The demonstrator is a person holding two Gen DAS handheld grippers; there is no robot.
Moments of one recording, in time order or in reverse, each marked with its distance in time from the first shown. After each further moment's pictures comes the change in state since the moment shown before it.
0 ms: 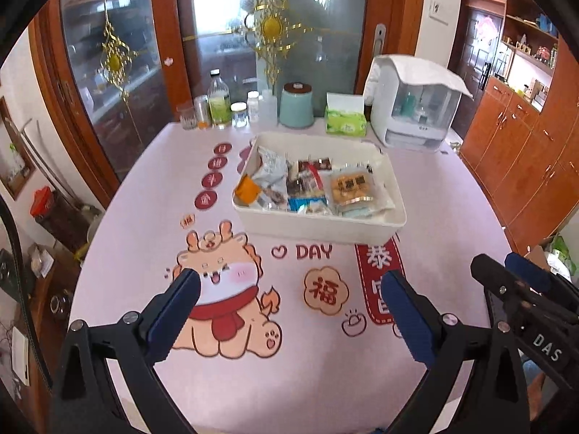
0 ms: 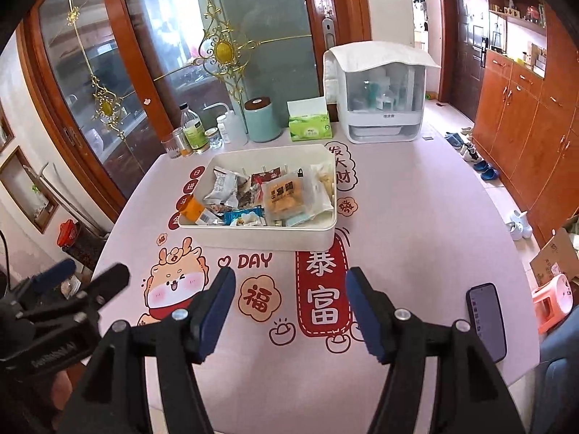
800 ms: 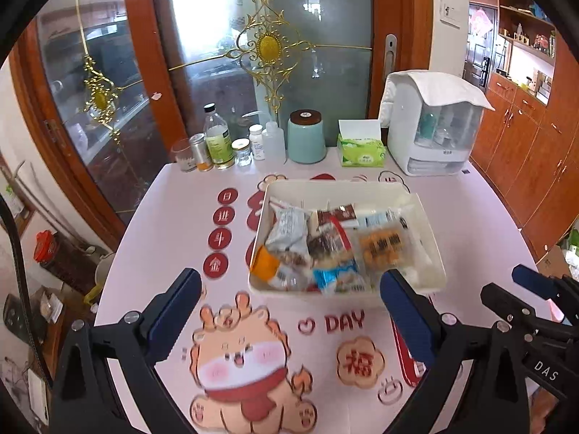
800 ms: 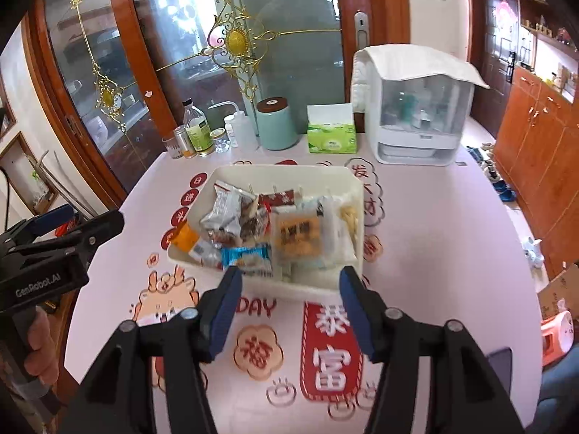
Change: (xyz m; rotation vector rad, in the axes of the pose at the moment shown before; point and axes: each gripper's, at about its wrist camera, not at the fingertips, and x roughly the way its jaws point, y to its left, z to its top) left arm 0.058 0.014 0.094 0.085 -0.072 0.042; right arm 0.078 0.012 0.070 -0.081 0.021 0.026
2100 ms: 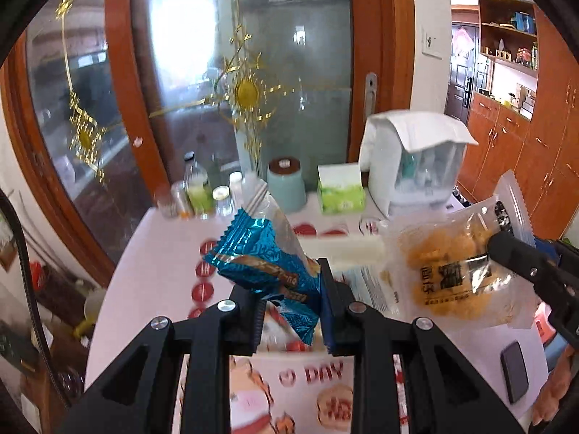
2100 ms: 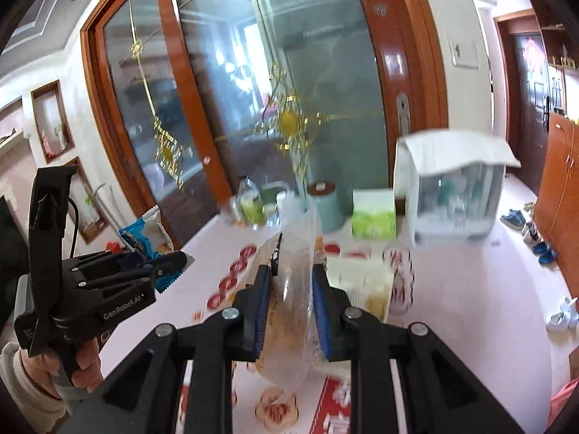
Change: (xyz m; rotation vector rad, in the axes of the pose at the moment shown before) left arm 0.005 -0.021 0.082 0.039 -0.134 -0.050; right arm -0.043 -0.008 0.068 -0.082 -0.284 0.221
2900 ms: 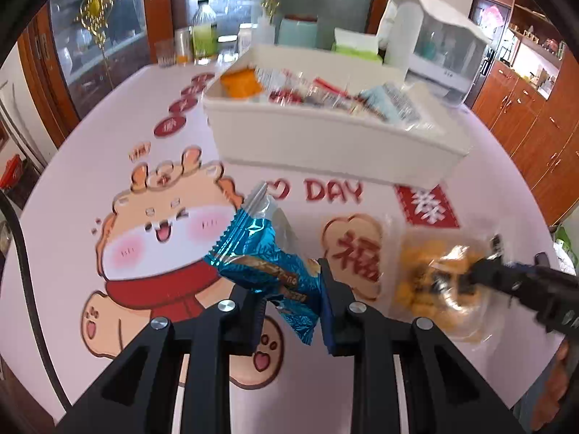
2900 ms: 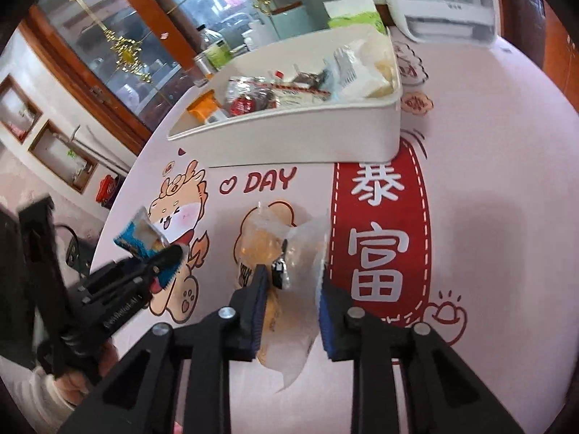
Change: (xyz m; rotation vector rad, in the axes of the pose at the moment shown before) left arm 0.055 -0.005 -0.273 -0.157 0.259 -0.045; right arm 0.069 -0.025 -0.238 0.196 0.459 0.041
